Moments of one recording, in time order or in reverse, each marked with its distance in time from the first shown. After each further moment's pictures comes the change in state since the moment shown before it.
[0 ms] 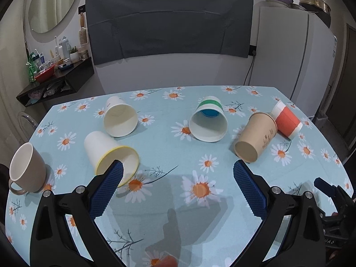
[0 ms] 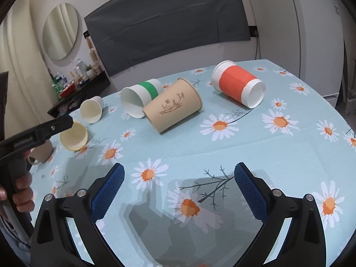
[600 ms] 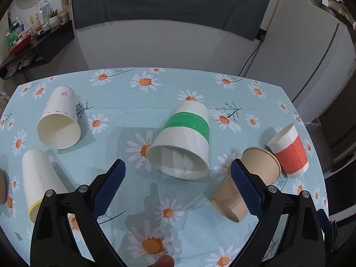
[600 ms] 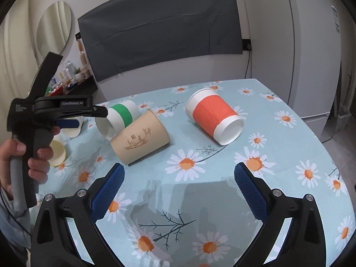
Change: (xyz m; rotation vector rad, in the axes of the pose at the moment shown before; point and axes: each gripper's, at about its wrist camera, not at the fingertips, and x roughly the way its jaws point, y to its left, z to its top) left arm 0.115 -0.036 0.071 -0.139 0.247 -0.084; right arm 0.013 -0.025 0.047 -0.071 -0.026 -0.065
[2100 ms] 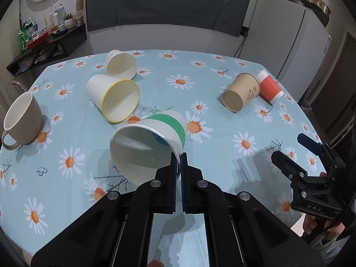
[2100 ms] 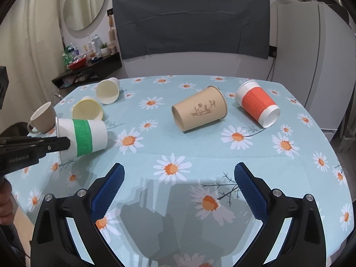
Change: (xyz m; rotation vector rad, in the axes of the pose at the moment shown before) left arm -0.129 0.073 -0.165 0.087 -0.074 -0.037; right arm -0.034 0.093 -0.050 -0.161 0.068 0.035
